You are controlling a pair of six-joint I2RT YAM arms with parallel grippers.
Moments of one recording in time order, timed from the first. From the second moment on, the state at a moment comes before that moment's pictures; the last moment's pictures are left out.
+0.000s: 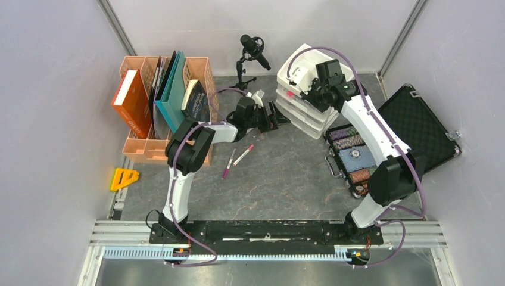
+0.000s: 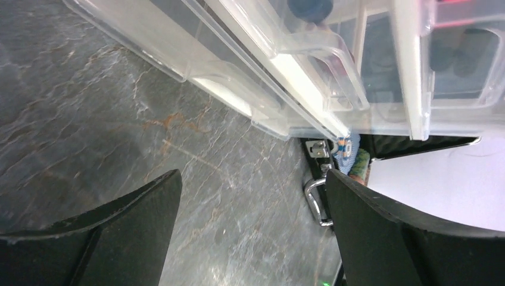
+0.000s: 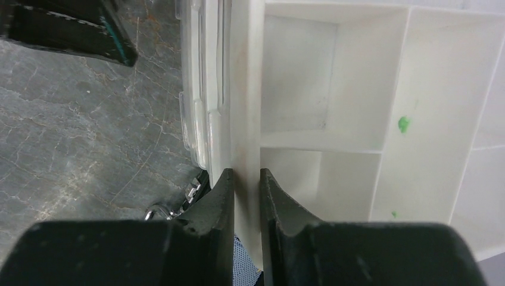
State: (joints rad) left arm -0.55 2.15 1.32 0.40 0.46 -0.84; right arm 0.32 1.65 1.61 -0.81 0.01 -0.67
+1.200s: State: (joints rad) left arm -0.59 2.33 1.11 1.24 0.49 -1.19; right arm 0.28 1.65 1.69 -0.96 -0.35 -0.54
